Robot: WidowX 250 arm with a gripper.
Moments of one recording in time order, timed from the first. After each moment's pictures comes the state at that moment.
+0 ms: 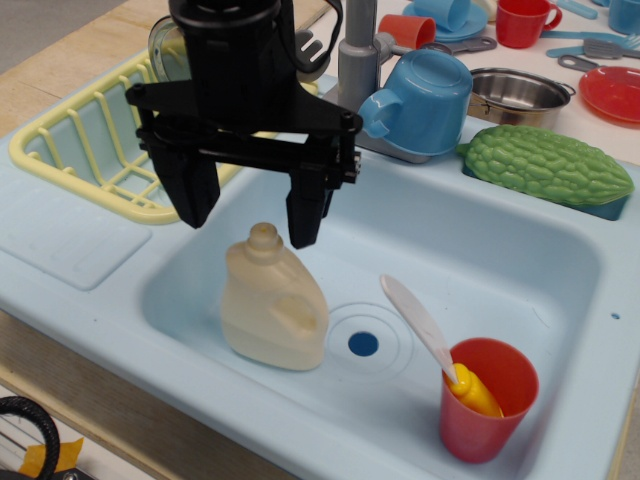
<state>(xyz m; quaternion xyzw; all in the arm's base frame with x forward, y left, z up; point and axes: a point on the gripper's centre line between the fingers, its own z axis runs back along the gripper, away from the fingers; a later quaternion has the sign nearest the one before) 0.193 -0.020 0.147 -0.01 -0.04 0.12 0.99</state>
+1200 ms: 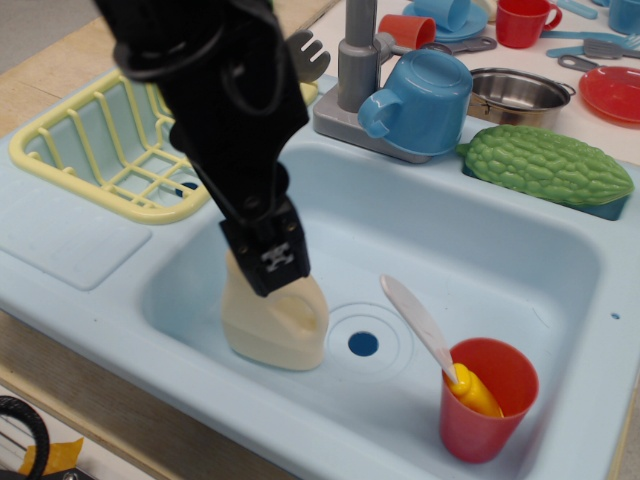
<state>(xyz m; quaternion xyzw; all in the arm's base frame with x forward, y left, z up) 0.182 -0.027 0.141 -0.05 -0.16 -0.32 0.93</state>
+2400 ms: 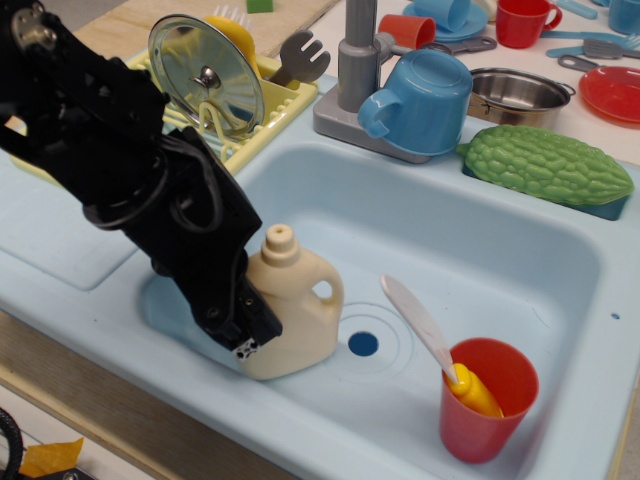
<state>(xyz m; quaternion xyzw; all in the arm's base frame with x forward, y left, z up) 0.173 -0.021 0.095 -0.09 -0.21 -0.29 0.93</state>
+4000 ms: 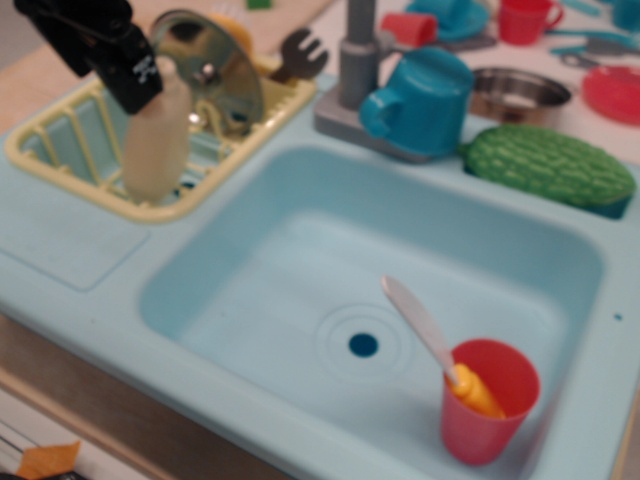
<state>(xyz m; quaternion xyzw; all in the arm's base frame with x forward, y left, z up) 0.233 0.101 0.164 0.04 -0.20 -0.12 0.97</state>
